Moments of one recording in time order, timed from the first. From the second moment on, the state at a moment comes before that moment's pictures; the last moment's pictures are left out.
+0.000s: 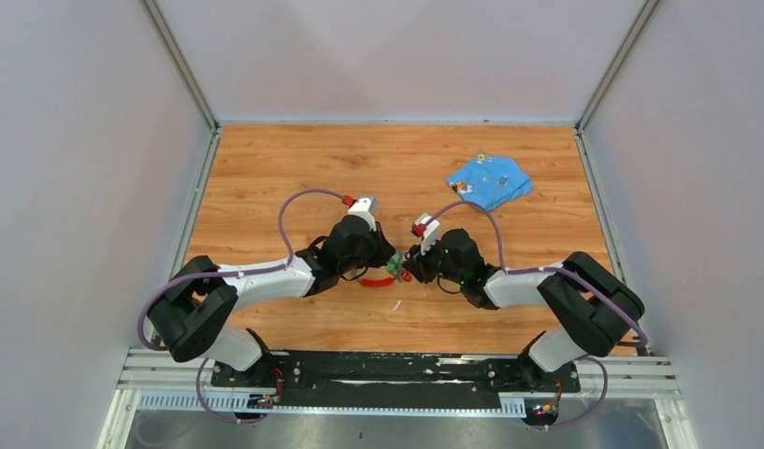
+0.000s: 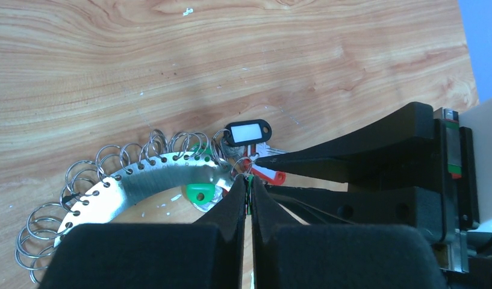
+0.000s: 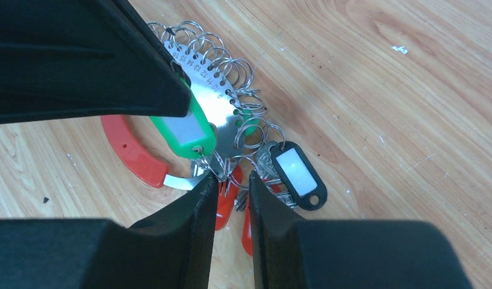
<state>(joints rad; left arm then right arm) -0.81 1.45 0.66 0.29 -0.09 -0.66 0.72 1.50 0.44 0.63 -0.21 0.04</state>
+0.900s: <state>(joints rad) -0.77 1.47 0.66 0.29 -0.14 -0.79 0.72 1.47 0.43 0.66 -0.21 0.07</state>
